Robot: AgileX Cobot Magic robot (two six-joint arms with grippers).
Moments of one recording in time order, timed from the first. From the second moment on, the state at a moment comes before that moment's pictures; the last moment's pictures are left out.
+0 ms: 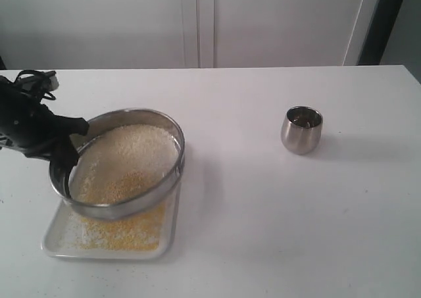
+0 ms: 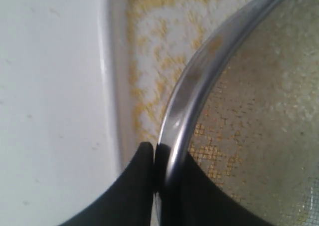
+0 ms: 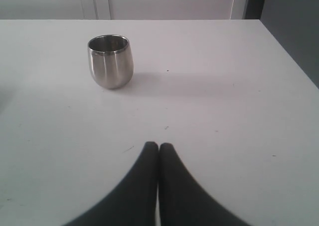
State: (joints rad) left arm -0.09 1.78 -1.15 -0.50 0.79 0.36; right arm 0.08 0.01 -0.01 -0.07 0.36 0.13
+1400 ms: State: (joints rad) left arm -0.31 1.70 -1.21 -0.48 0.80 0.30; right arm 0.08 0.01 -0.01 -0.07 0.36 0.13
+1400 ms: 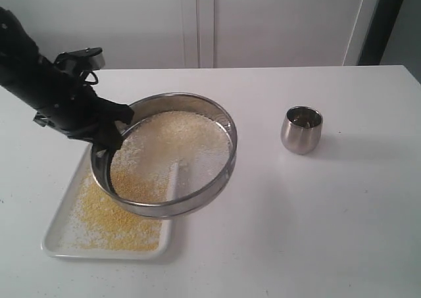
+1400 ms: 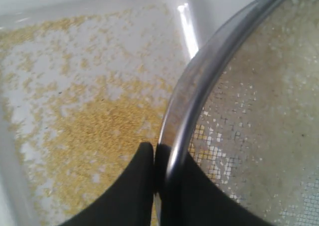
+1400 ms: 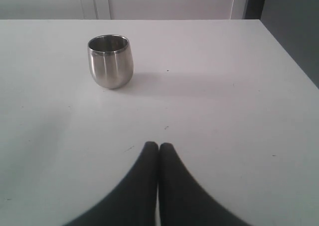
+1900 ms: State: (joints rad) left arm -0.50 1.70 -1.26 -0.46 0.78 0.13; right arm 0.08 0.01 -0.01 -0.07 0.36 0.13
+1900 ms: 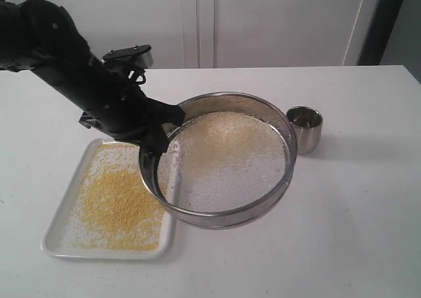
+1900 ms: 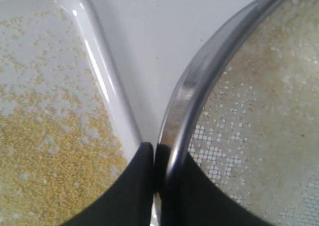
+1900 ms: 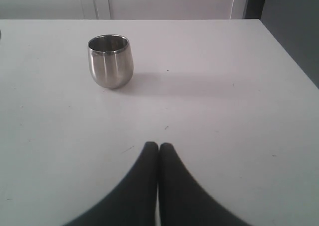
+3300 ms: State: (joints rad) left arm -0.86 2.31 -2.04 -0.09 1.07 -0.31; right arm 0.08 0.01 -0.01 -0.07 0.36 0.16
